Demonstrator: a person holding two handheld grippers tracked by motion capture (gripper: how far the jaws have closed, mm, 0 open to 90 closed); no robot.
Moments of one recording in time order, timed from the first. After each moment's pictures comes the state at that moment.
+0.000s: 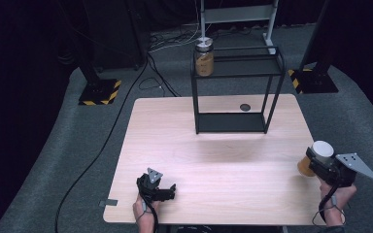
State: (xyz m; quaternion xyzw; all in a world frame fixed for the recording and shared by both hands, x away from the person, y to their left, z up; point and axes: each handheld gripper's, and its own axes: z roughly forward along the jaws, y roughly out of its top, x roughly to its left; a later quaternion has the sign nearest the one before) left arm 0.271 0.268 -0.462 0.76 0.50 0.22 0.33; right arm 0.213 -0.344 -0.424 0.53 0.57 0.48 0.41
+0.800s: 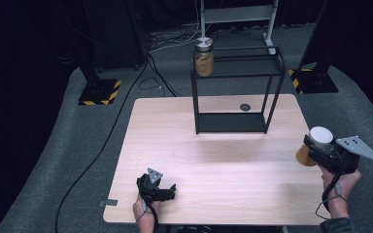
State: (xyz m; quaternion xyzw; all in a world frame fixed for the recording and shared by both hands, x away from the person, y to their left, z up) left arm 0.270 0.267 -0.462 0.77 0.50 0.23 0.33; right arm 0.223 -0.331 -0.359 0.50 0.60 0.48 0.40
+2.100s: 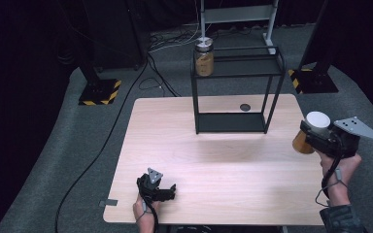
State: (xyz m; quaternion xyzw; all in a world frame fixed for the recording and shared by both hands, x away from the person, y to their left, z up) left arm 0.270 0.267 -0.462 0.77 0.50 0.23 0.33; right arm 0.240 -0.320 -0.308 0.49 0.61 0.48 0.39
